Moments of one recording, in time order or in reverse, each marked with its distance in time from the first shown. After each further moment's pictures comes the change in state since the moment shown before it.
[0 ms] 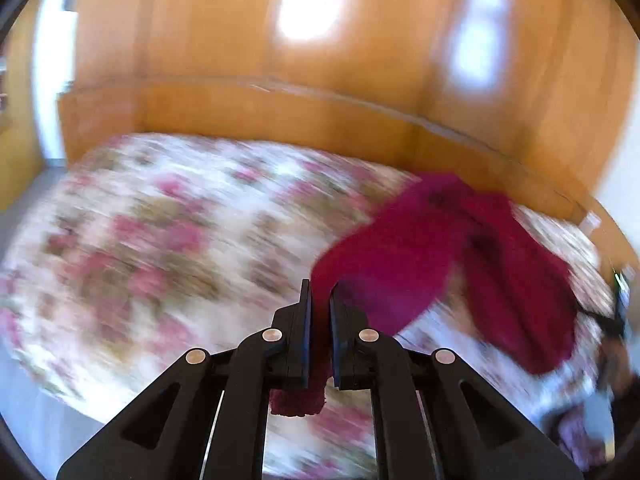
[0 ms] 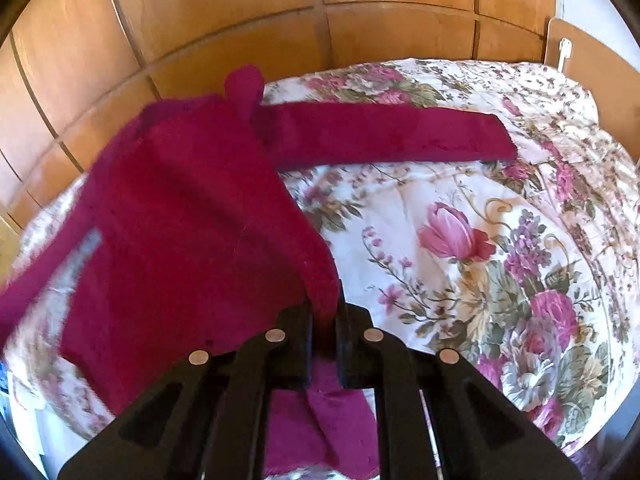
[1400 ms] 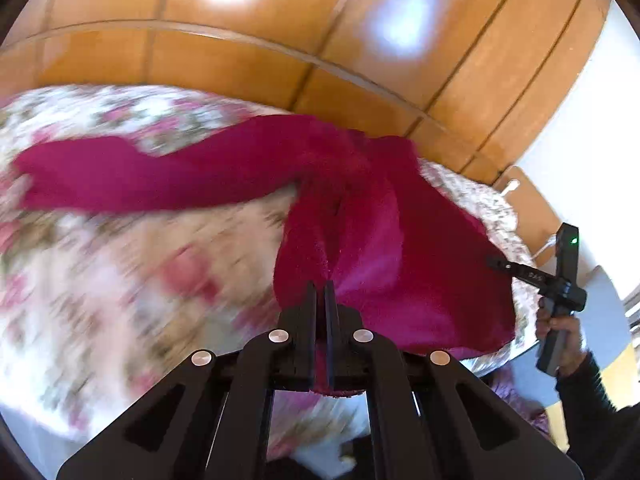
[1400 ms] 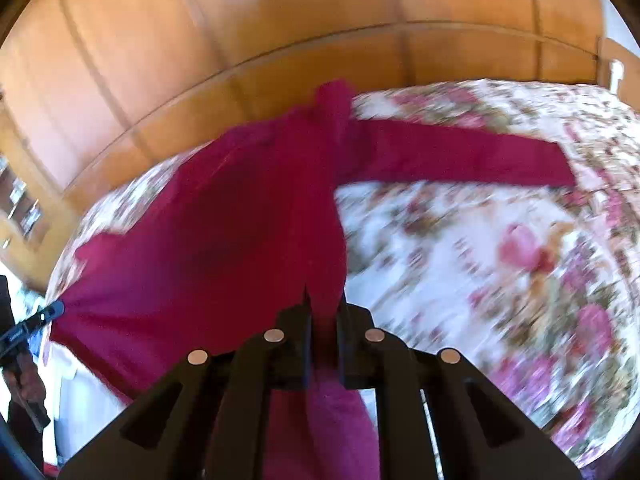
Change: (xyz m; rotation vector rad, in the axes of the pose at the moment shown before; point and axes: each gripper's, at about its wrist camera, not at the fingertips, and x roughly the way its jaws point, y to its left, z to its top) left arm 0.039 -0.088 -0.068 0.014 0.193 -0.394; right arm -0.054 0.053 -0.031 -0.128 0.020 0.273
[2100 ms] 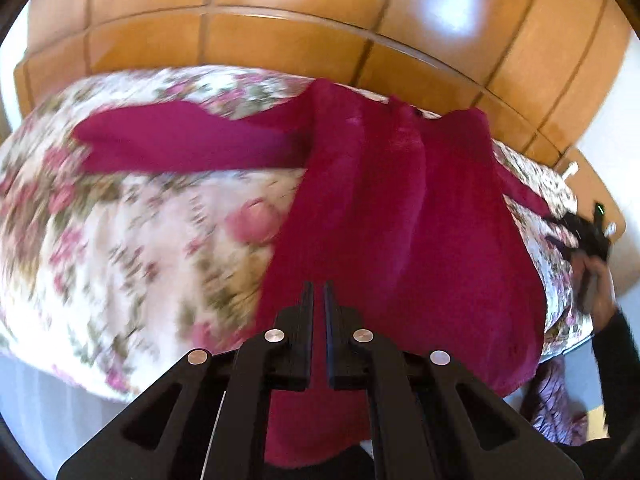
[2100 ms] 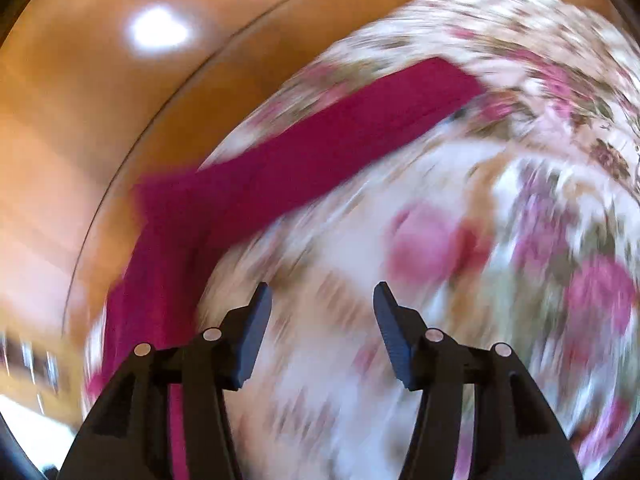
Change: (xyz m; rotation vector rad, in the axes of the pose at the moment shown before) left arm 0.023 -0.011 -0.013 0.030 0.059 0.216; right arm 0.046 -0.207 0.044 0.697 -0.155 -0.096
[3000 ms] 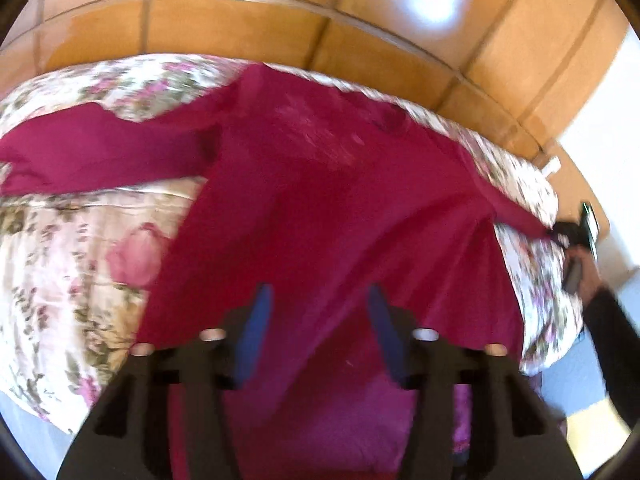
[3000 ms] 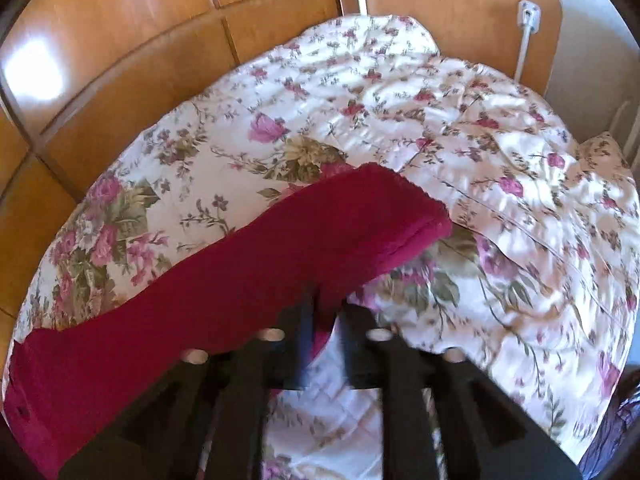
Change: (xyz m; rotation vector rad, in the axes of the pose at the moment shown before) left arm 0.055 -0.040 0.029 -0.049 0.023 -0.093; right arm -0.036 -0.073 0.100 -0.053 -0.173 -0.407
